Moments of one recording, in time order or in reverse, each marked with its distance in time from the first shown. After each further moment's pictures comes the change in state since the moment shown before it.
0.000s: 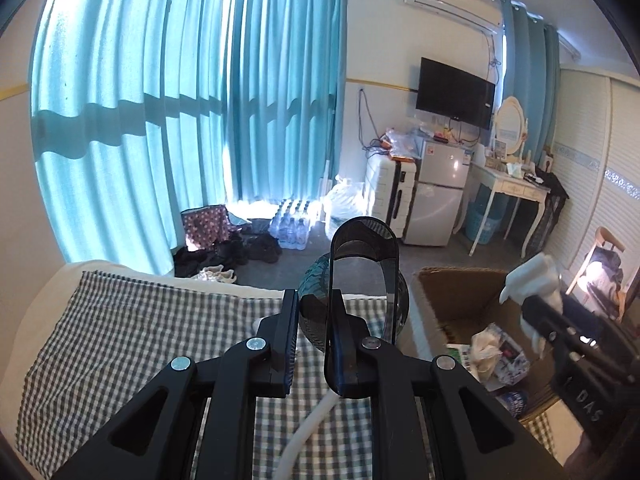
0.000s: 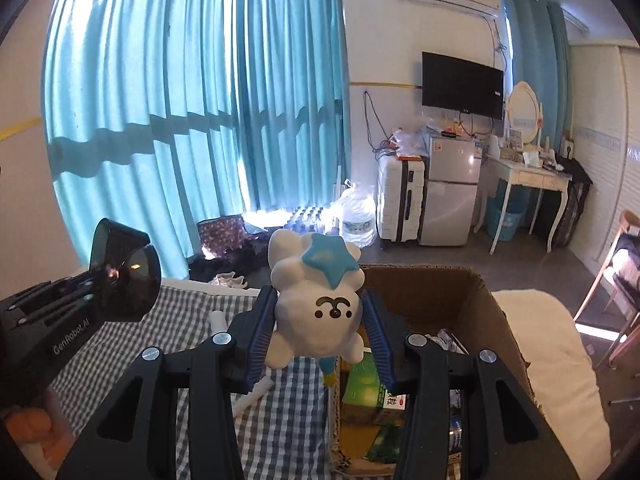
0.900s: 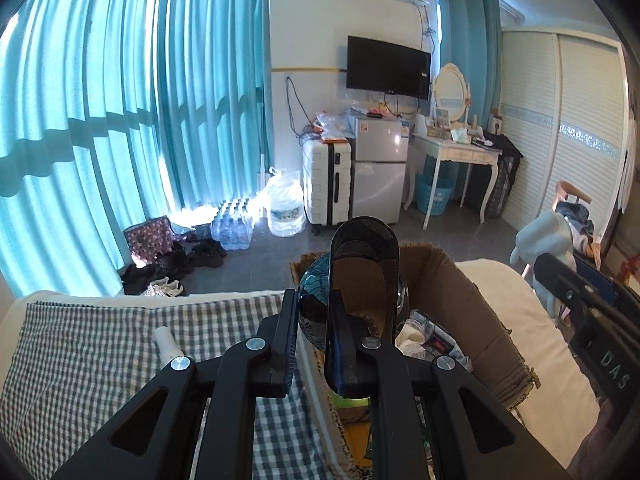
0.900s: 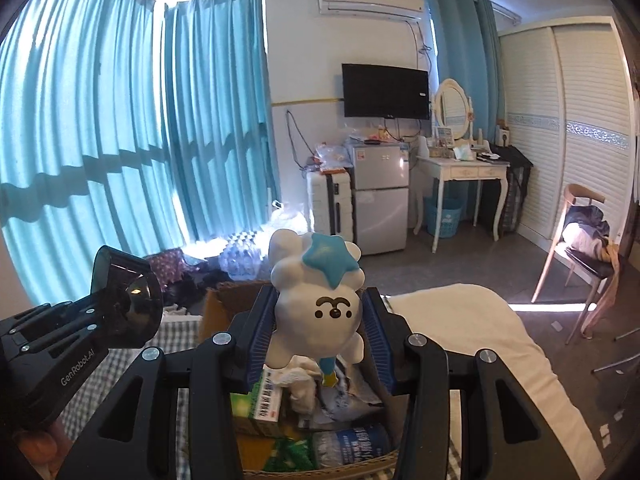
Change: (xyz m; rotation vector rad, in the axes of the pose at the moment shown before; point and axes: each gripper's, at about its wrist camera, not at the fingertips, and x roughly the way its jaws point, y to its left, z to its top) left arm 0.051 -0.152 -0.017 0.155 0.037 -0.143; right arm -0.020 -0.125 -0.003 0.111 -0.072 -0.195
